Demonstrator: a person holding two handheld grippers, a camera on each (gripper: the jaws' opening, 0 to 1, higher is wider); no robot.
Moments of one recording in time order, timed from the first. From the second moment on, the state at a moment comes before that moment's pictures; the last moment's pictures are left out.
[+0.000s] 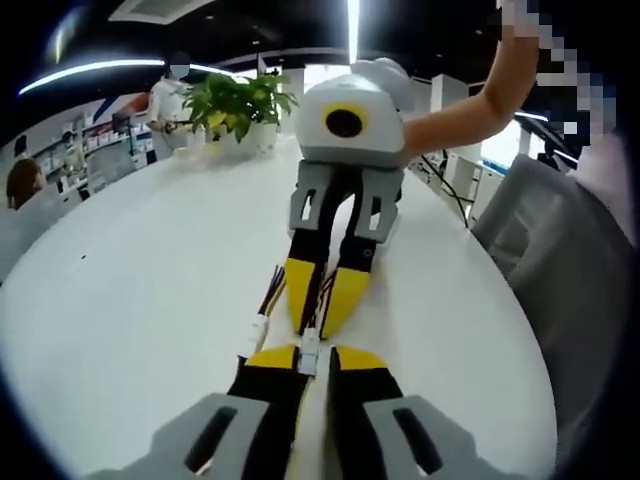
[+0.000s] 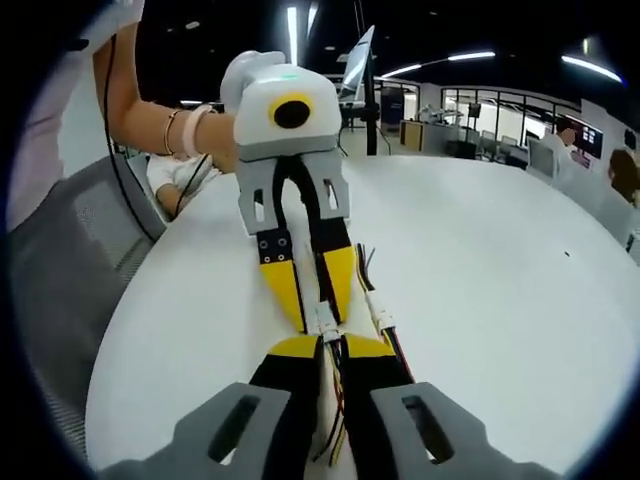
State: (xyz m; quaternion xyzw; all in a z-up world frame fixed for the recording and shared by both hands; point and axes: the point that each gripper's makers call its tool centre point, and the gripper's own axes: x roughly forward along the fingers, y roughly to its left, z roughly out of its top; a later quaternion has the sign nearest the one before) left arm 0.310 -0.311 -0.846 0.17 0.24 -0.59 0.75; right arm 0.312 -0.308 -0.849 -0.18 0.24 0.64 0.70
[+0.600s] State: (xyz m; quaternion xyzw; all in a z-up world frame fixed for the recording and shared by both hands) left arm 0.309 -0.291 -0.810 0.18 0.22 -0.53 0.80; right arm 0.303 -0.310 -0.816 -0.16 0.23 0.60 0.75
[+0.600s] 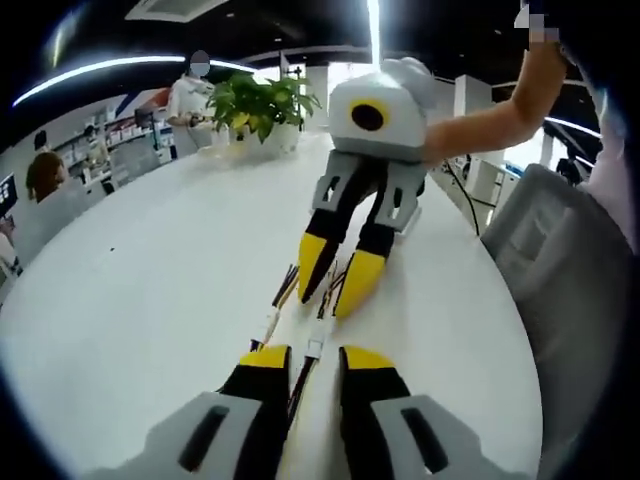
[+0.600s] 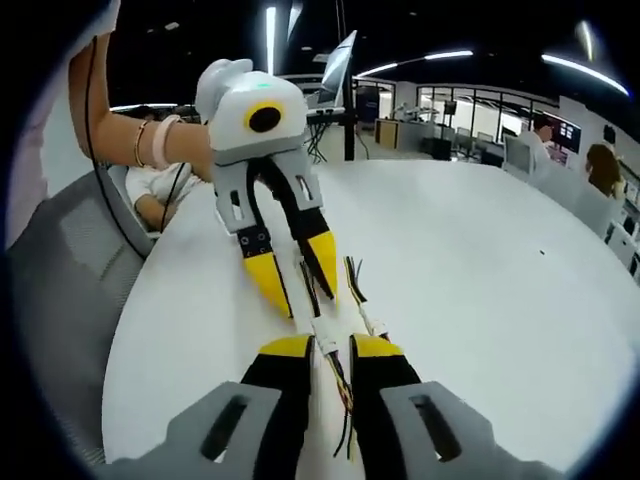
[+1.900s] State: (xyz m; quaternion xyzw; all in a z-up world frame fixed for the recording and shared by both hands) left arm 0.256 -0.249 -0.694 0.17 0.13 -0.41 0.89; right arm 0.235 -0.324 -0.703 -0.05 0.19 0.49 0.85
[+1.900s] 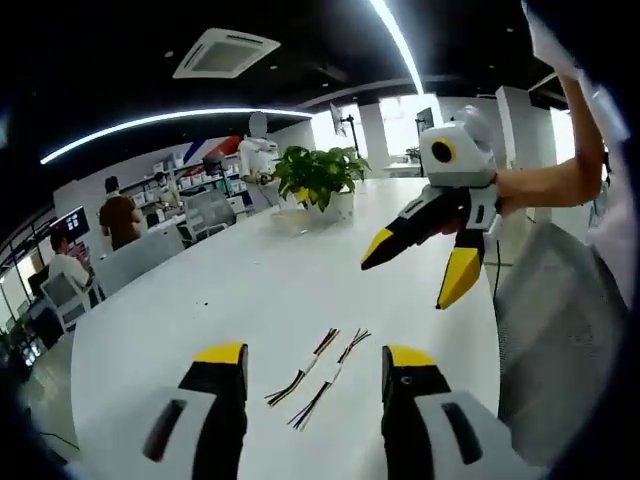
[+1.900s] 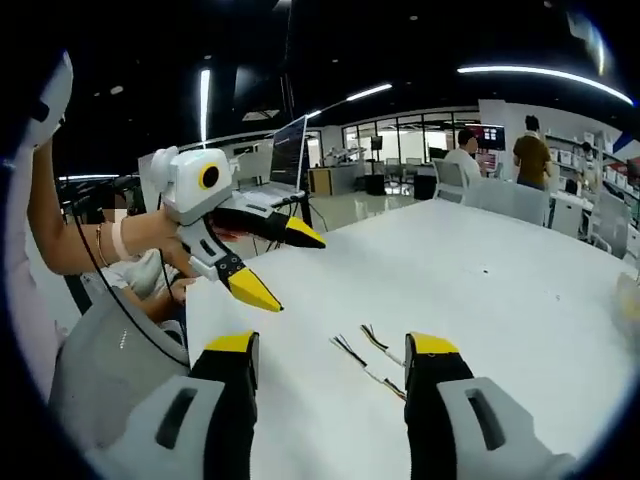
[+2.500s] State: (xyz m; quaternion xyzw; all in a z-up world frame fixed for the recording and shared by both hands) left arm 0.201 -0.239 -0.694 0.07 0.15 -0.37 0.91; right arm 0.207 -0.374 -0.700 -0.07 0.22 0.44 0.87
